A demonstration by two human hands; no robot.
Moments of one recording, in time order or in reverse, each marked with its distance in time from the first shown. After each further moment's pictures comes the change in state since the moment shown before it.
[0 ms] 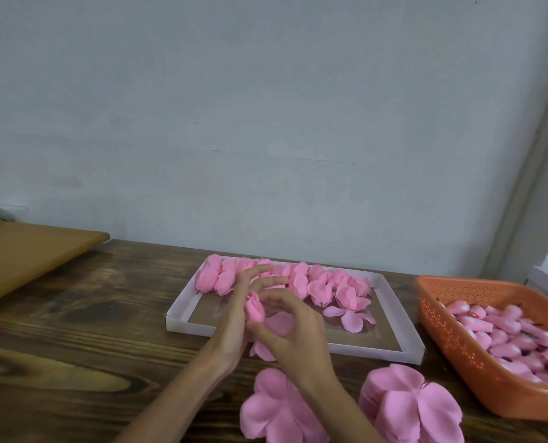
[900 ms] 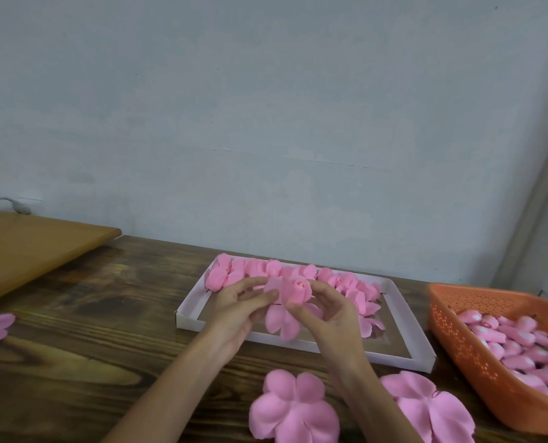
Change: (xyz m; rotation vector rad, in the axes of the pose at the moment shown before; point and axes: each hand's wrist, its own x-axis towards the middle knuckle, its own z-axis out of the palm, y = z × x) left_hand 0.021 -0.008 -0.037 -0.091 0.122 -0.152; right_hand 0.015 0.011 -0.027 0.430 0.058 0.114
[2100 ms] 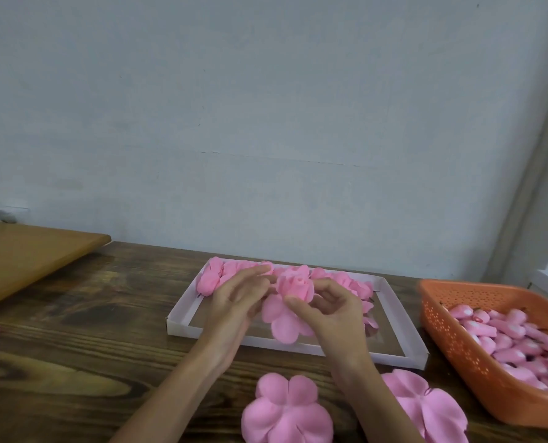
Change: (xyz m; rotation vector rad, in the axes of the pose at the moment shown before) left_hand -0.016 0.009 0.015 0.059 -0.126 0.195; right_hand 0.001 -0.018 -0.007 0.002 0.051 -0.010
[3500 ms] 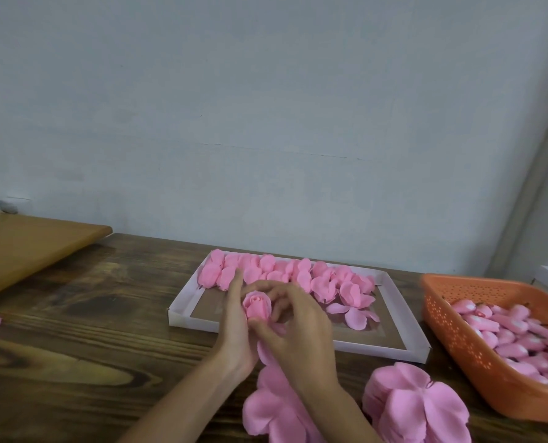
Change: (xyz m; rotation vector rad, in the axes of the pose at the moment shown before) left_hand -0.016 -0.009 0.030 -0.400 0.204 -0.351; right_hand -0.023 0.020 0.039 -0.730 -0.019 -0.187
